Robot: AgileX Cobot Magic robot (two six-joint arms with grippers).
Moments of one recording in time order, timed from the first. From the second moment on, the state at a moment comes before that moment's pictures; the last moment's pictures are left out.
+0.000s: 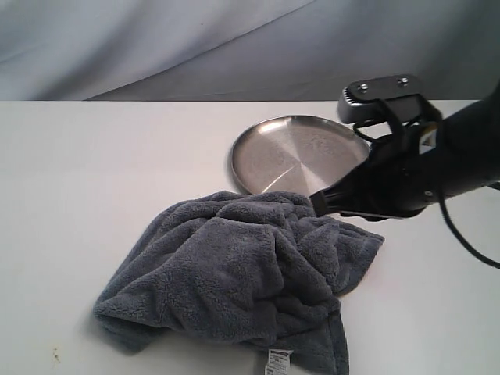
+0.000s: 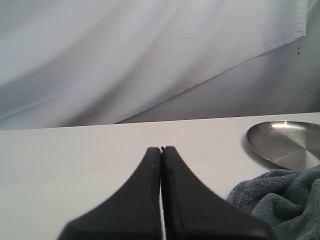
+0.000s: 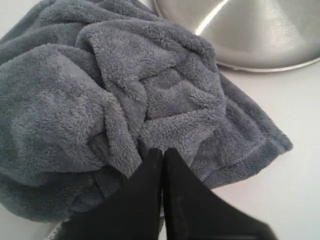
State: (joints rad) left arm -0.13 0.00 0.00 -0.12 0.13 0.11; right arm 0.63 1.44 -0.92 0.18 0.61 -0.04
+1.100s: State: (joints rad) left arm -0.13 0.00 0.00 -0.12 0.13 0.11; right arm 0.64 1.73 -1.11 -0.58 0.51 0.72
